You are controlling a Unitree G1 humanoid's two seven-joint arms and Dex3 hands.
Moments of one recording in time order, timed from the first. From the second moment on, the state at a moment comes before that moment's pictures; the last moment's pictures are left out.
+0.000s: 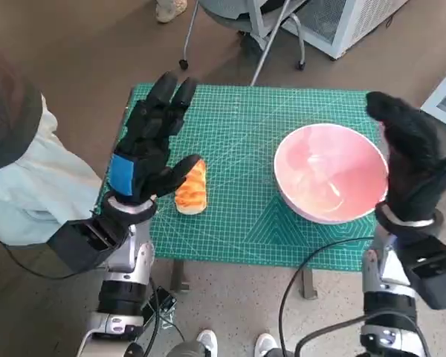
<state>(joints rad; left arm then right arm) -0.54 0.08 0.12 0.41 -0.31 -0.67 -0.47 -0.59 -0.23 -0.25 0.58 0.27 -0.94 0.33</state>
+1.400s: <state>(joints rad) -0.55 0.08 0.13 0.41 -0.31 -0.70 -0.46 -0.73 -0.26 -0.37 1.29 0.15 -0.65 -0.02</state>
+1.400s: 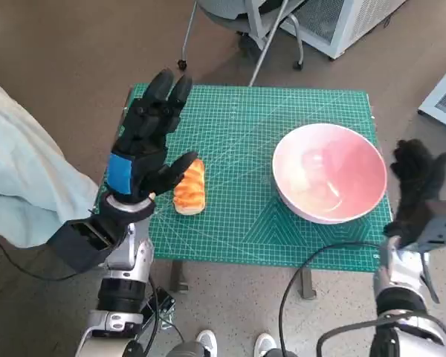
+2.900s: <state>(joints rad) -0.44 0.14 0.14 0.32 -0.28 -0.69 -0.40 -0.97 -0.04 -0.58 1.32 0.35 -0.39 0.05</state>
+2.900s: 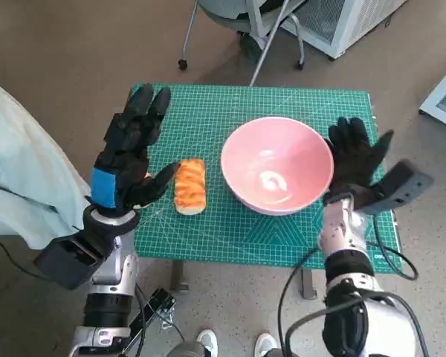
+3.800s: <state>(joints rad) -0.46 0.48 0.10 0.46 0.05 -0.73 -0.42 -0.97 -0.15 -0.42 1.24 0.19 -0.71 0.14</state>
